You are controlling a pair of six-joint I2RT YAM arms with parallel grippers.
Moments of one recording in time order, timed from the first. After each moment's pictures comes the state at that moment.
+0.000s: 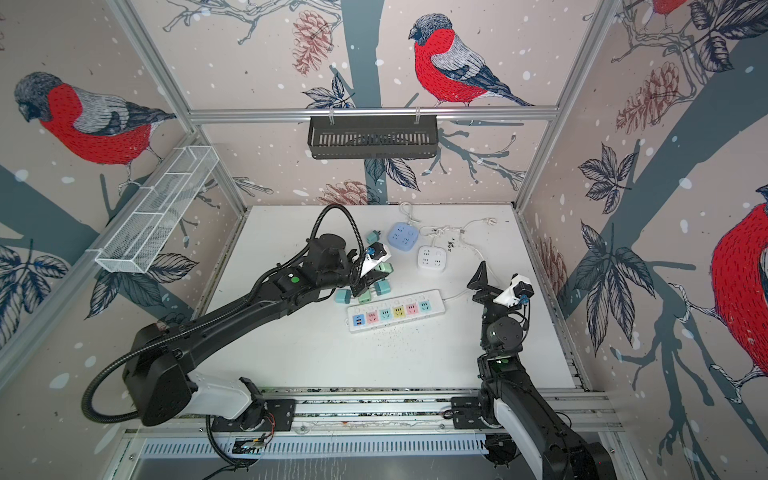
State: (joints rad) left arm -0.77 1.43 1.14 -0.21 0.31 0.39; right arm 0.15 0.78 0.08 0.90 0.33 0.31
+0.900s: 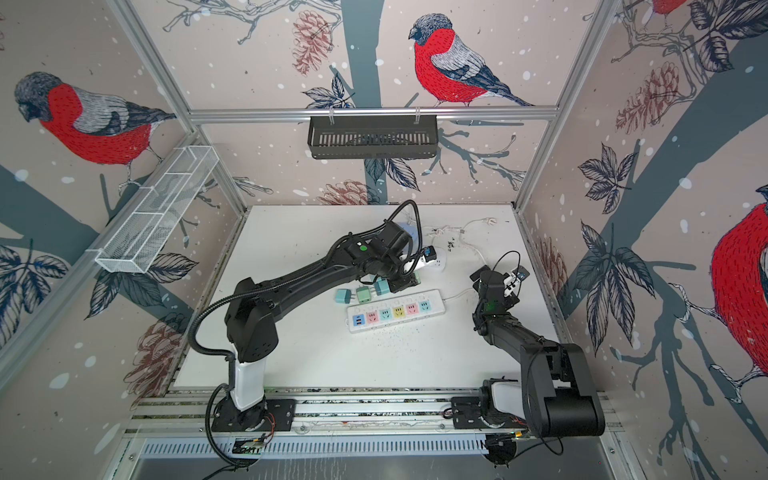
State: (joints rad) left arm -0.89 2.01 1.83 -0.78 0.23 0.41; right arm 0.05 1.29 0.36 0.46 0.44 0.71
